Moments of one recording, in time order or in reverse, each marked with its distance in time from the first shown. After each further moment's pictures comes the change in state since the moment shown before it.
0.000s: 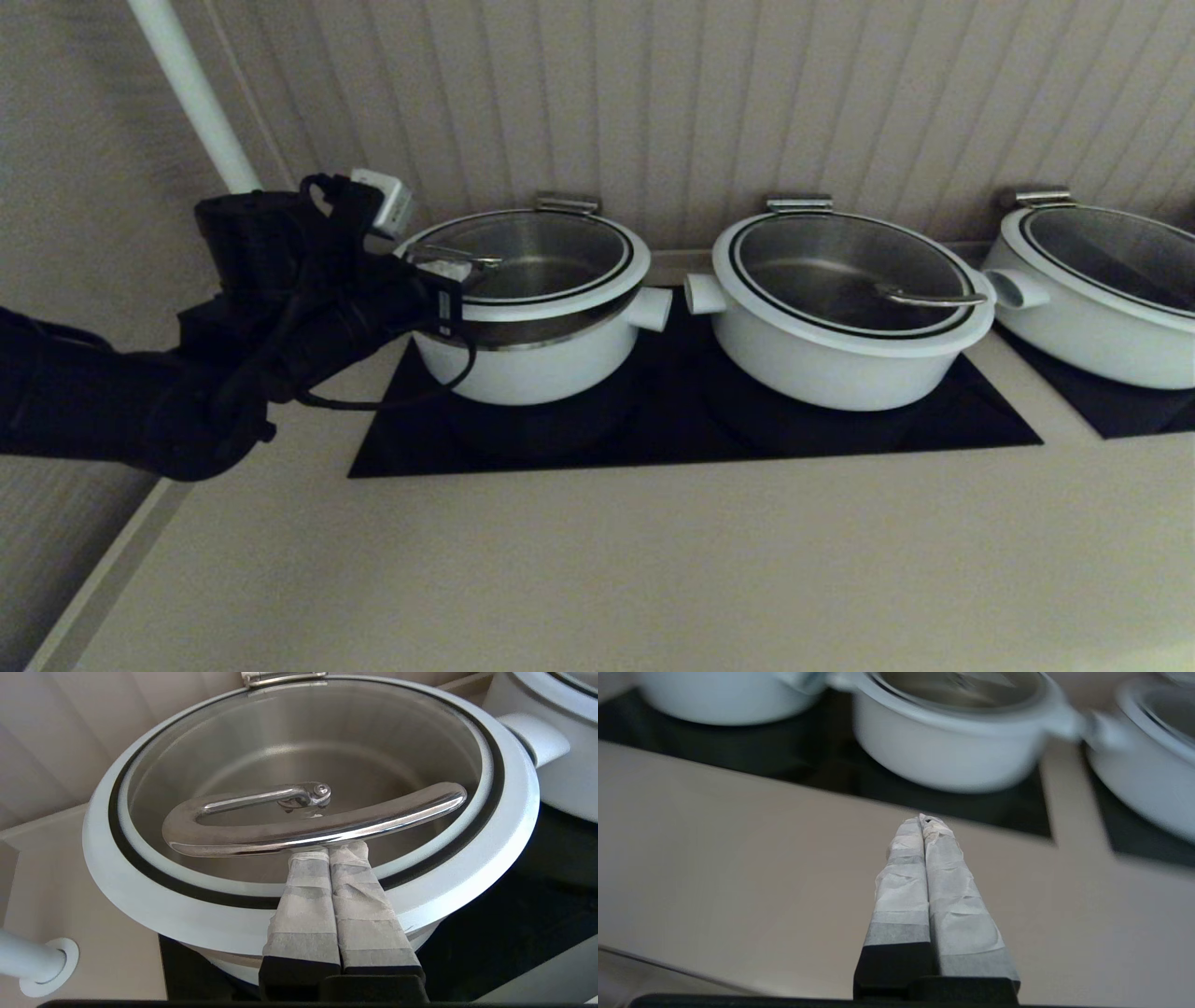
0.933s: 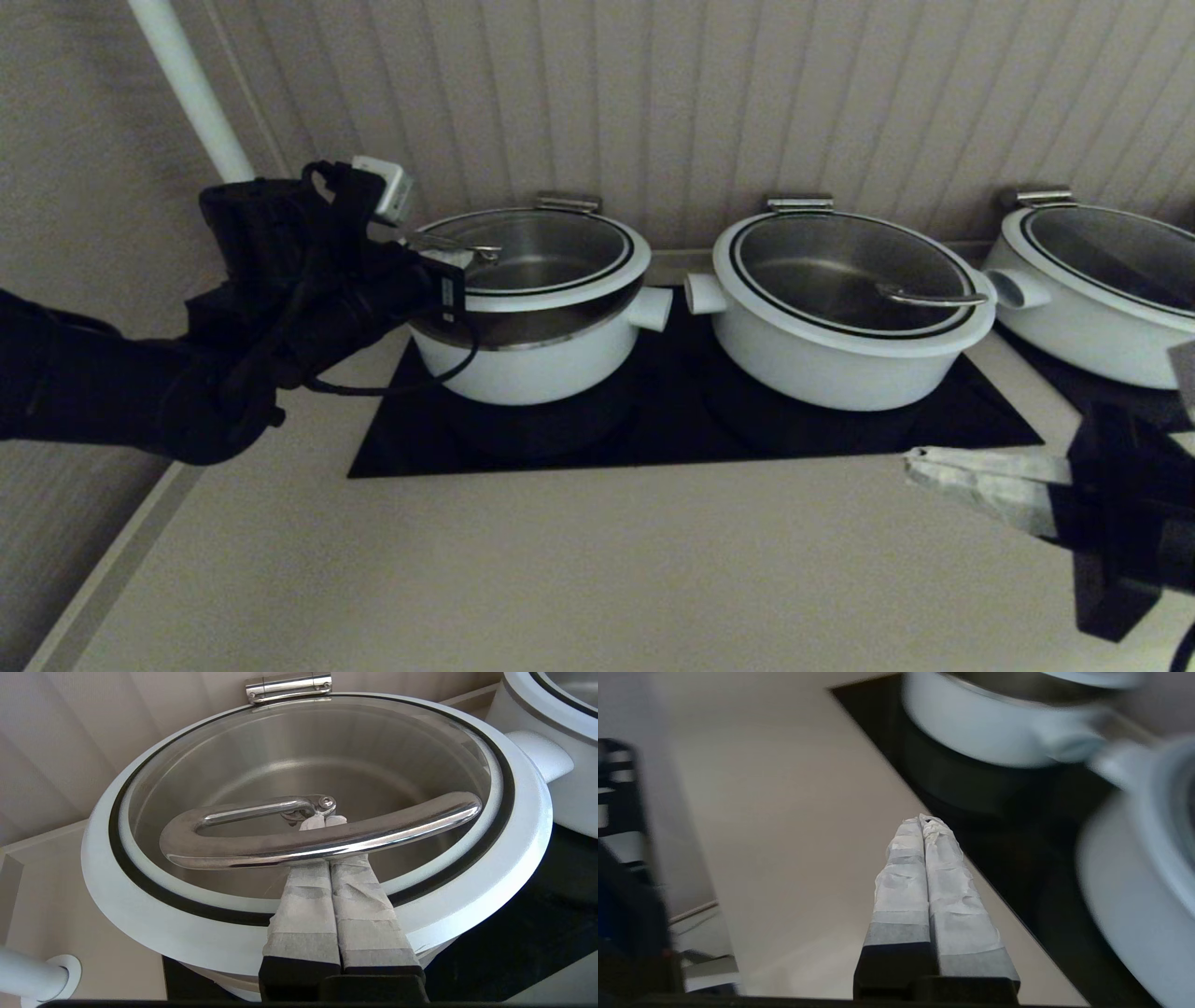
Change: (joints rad) left arm 0.000 0.021 -0.045 0.000 -0.001 0.000; right arm 0.278 0.842 -0.248 -0.391 0.463 -0.219
